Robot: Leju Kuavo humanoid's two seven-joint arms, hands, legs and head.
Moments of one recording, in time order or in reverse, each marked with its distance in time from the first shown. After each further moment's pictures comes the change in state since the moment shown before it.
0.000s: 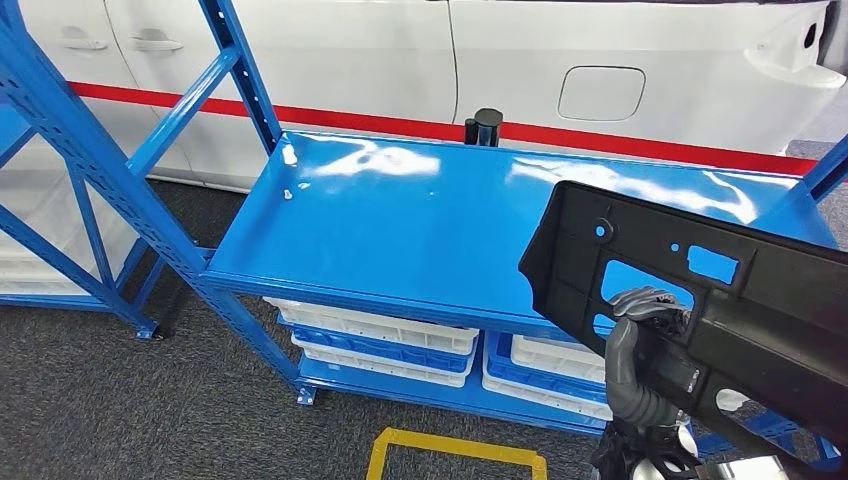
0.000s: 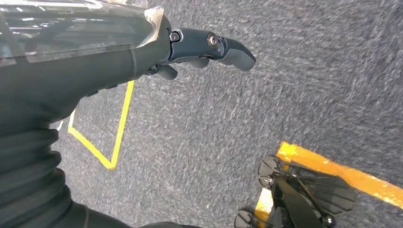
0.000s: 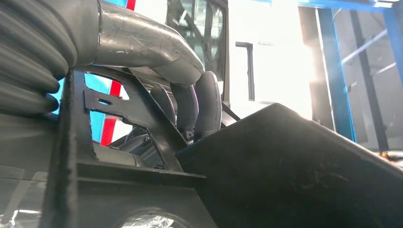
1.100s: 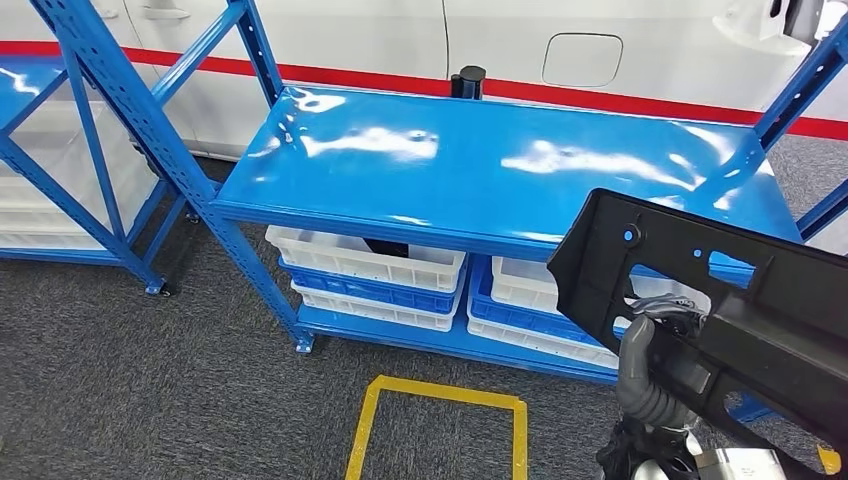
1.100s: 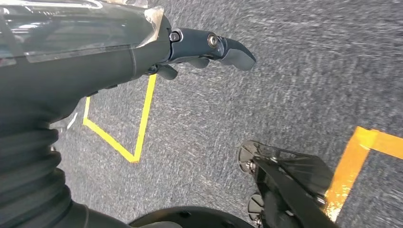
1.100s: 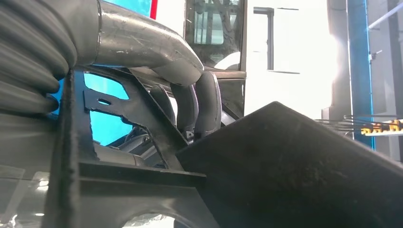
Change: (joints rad) left arm 0.000 -0.009 0.000 0.013 -0.012 -0.022 -0.006; right arm 0.016 -0.033 -0.002 0.028 -0.023 -0.167 0.003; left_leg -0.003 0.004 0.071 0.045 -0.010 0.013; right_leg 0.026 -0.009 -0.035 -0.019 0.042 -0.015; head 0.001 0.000
